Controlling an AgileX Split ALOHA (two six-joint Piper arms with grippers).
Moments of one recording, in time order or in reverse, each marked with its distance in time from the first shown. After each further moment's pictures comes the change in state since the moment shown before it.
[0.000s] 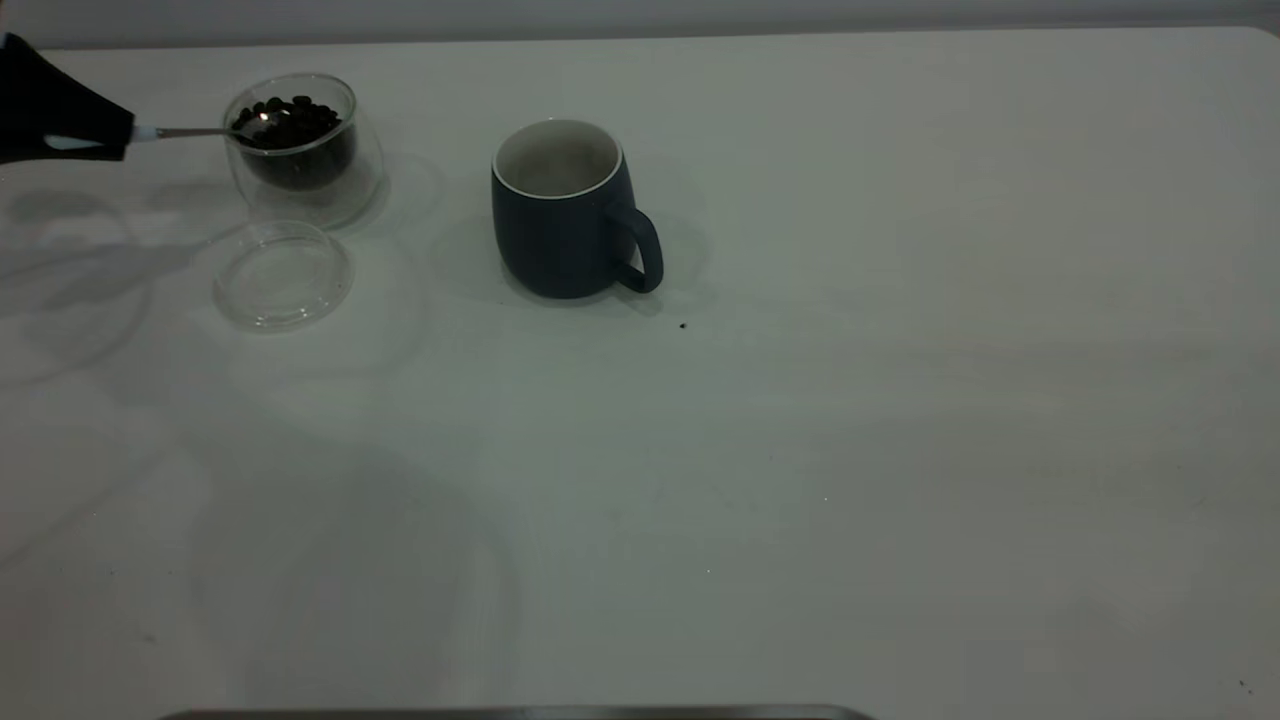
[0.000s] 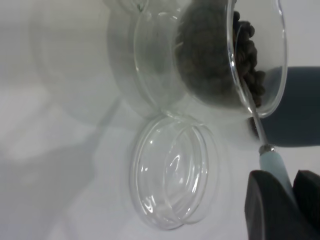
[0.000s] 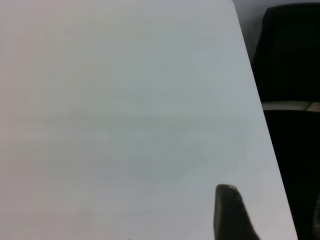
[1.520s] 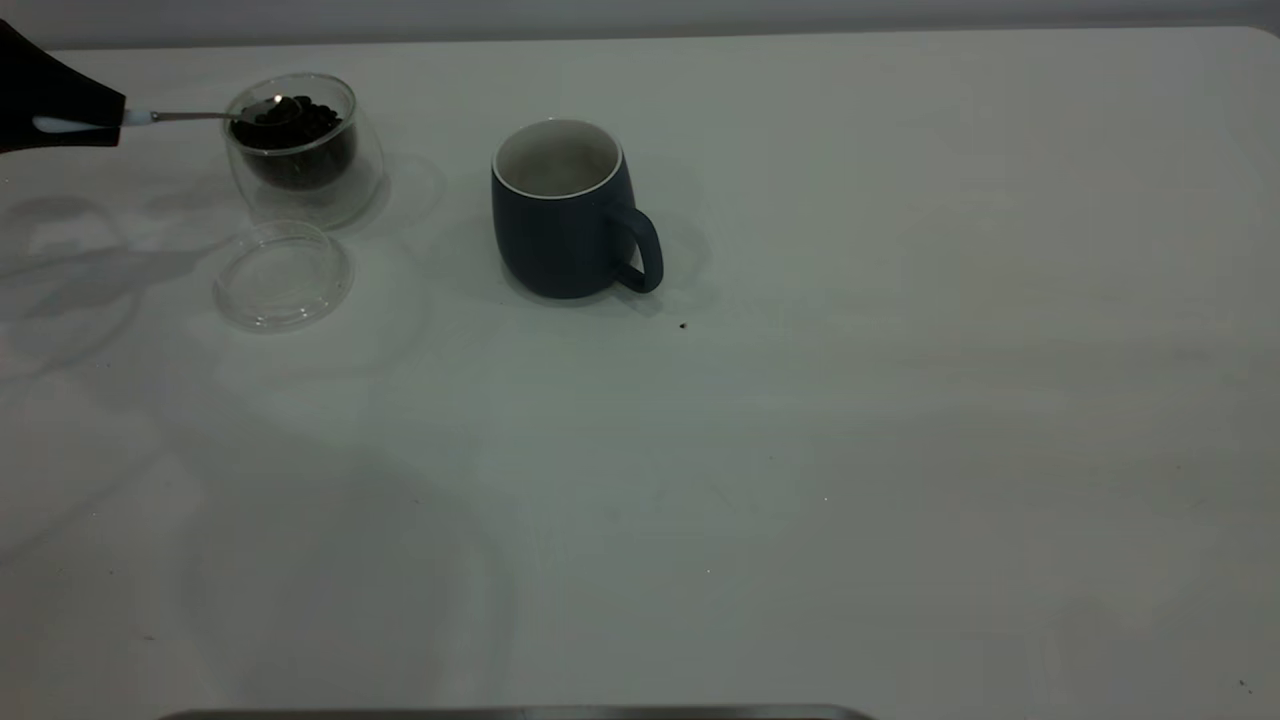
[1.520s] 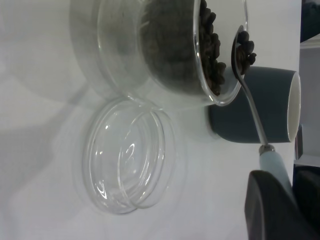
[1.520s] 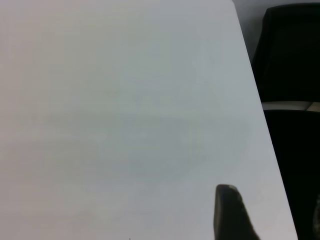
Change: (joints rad) left arm 0.010 0.000 0.000 -0.022 0.089 -0.109; right arm 0.000 0.000 0.000 0.000 0.000 0.000
